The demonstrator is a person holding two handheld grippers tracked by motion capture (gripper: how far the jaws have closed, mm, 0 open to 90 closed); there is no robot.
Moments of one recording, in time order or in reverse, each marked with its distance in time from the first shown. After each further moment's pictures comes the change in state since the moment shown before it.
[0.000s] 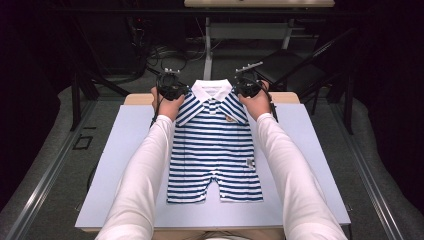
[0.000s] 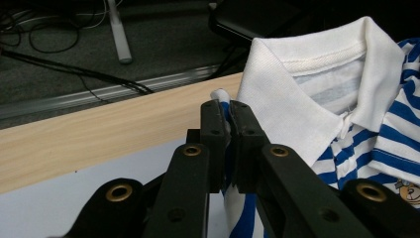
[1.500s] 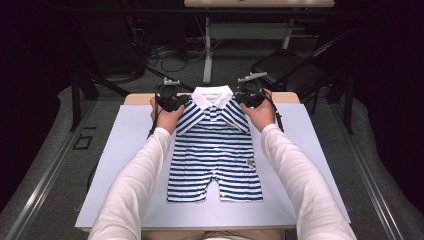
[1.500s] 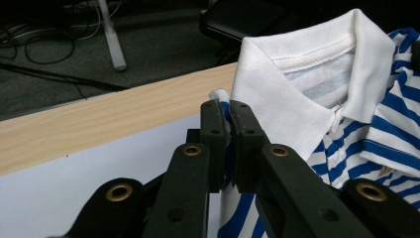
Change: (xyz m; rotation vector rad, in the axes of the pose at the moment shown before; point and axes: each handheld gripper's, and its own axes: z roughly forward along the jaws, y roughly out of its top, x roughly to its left) left arm -0.015 -0.031 -0.021 -0.048 -0.023 0.046; right arm 0.011 -0.027 -0.021 -0.060 0.034 -0.048
